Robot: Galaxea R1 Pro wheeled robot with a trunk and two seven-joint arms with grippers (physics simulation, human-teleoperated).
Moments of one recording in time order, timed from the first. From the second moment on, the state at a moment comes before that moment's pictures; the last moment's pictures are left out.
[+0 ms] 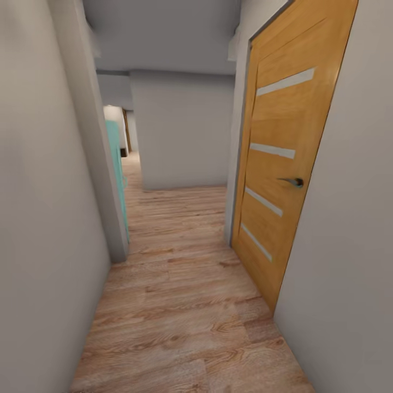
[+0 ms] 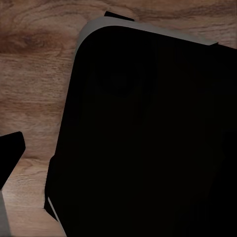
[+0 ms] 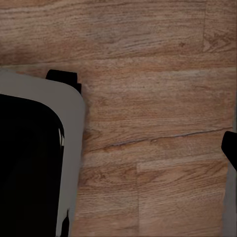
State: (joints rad) left arm 0.00 0.00 0.01 -0.03 0.25 -0.06 0.00; right arm -0.11 -0.14 0.52 0.03 -0.36 -0.14 0.03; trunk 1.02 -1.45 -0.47
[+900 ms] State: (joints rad) left arm 0.00 0.00 0.01 -0.03 0.26 -0.05 0.01; right arm -0.11 -0.13 0.51 0.03 -0.36 -0.14 0.02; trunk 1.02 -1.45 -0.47
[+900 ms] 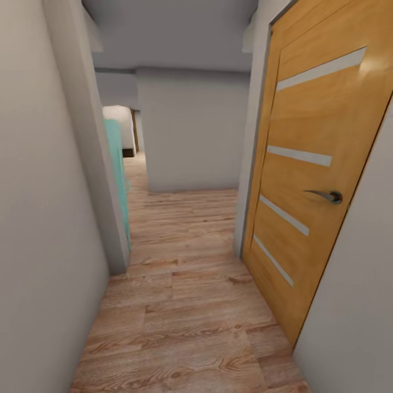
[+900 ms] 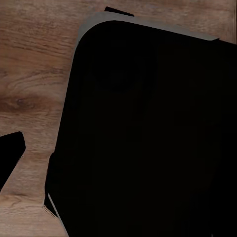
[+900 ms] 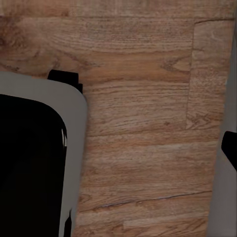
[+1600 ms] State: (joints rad) left arm 0.00 0.00 0.01 -0.03 0.26 -0.04 0.01; right arm -0.11 -0.13 0.51 0.03 -0.36 -0.14 0.03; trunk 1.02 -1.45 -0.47
